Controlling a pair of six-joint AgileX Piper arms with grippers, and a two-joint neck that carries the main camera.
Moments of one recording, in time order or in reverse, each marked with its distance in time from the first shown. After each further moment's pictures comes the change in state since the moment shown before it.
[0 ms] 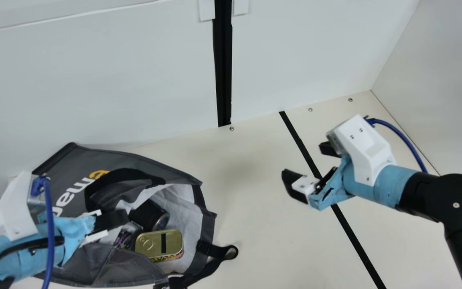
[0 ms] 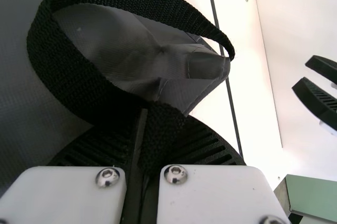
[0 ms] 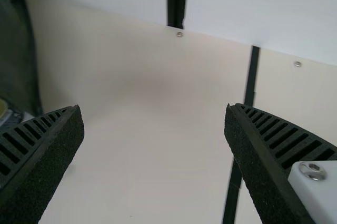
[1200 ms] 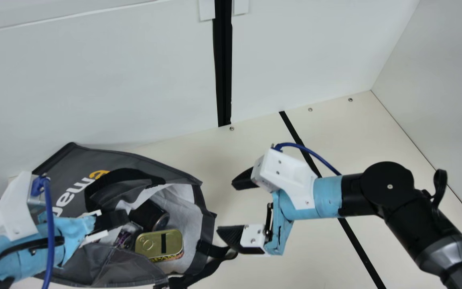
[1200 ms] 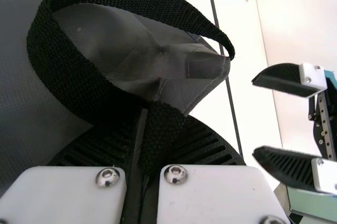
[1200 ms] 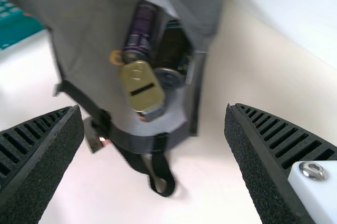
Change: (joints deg) left arm 0.0 0.0 0.0 0.0 0.0 0.0; right arm 17.7 9.0 0.3 17.0 12.1 -22.9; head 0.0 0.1
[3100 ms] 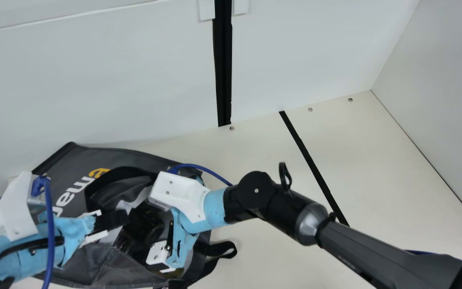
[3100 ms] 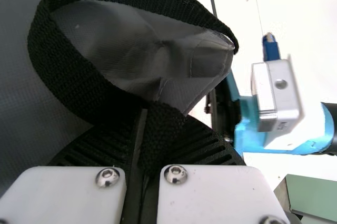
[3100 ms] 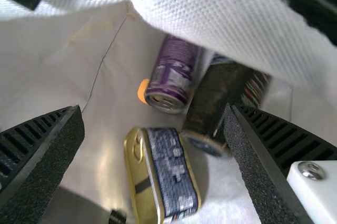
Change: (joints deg) left arm 0.0 0.0 0.0 0.0 0.0 0.0; right arm 29.4 21.7 -9.2 8.0 -20.4 0.8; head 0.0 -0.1
